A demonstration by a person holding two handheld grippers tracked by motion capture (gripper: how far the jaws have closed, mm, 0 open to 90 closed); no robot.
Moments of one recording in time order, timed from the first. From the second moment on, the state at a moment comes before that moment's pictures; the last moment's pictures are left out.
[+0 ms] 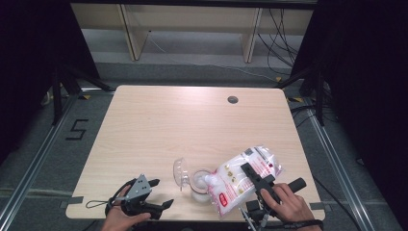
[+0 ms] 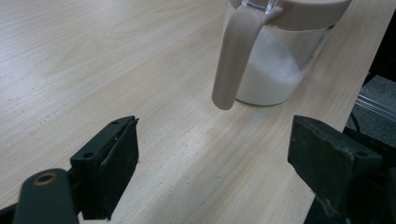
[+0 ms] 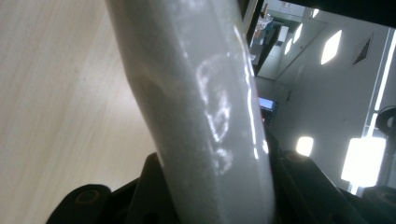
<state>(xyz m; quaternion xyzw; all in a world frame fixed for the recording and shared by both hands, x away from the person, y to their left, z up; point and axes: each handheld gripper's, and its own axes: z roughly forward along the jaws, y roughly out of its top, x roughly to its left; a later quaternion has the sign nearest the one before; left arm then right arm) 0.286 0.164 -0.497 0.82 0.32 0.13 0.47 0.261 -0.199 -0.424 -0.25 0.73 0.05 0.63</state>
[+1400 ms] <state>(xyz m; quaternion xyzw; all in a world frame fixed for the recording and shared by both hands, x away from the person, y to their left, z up) 0.285 0.165 -0.496 0.82 0.31 0.13 0.47 0.268 -0.209 -0.434 -0.18 0.78 0.13 0.59</state>
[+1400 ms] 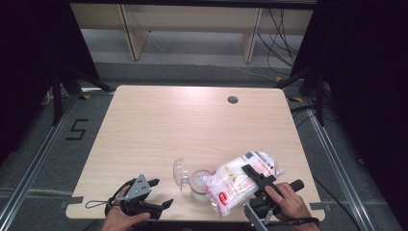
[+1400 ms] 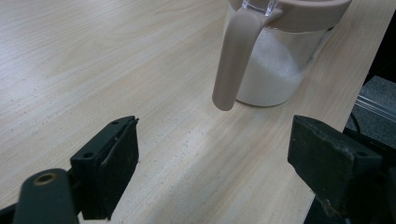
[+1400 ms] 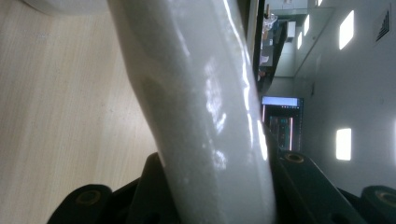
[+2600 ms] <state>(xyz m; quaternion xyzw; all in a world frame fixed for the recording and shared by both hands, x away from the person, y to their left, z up) 0.285 0.165 -0.496 0.82 0.31 0.13 0.47 0.272 -0.211 -0.435 -0.15 0.79 0.18 0.56</state>
